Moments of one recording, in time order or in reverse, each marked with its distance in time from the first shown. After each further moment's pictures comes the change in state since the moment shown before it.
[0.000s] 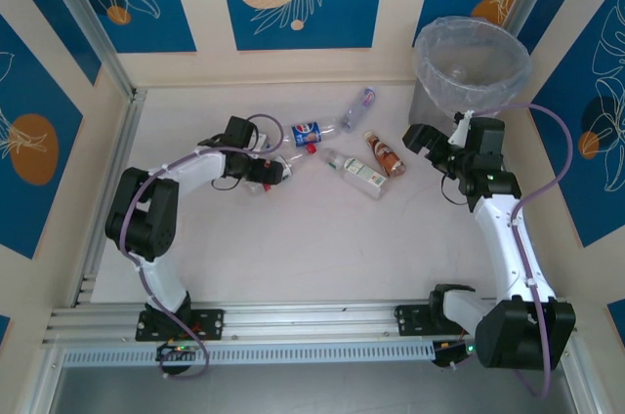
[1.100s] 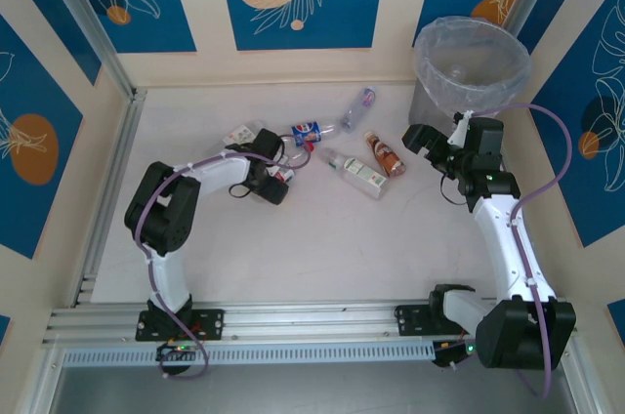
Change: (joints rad) left arm -0.143 0.093 0.056 -0.145 -0.218 0.165; right arm 0.006 0.000 -0.005 0.005 0.011 0.003
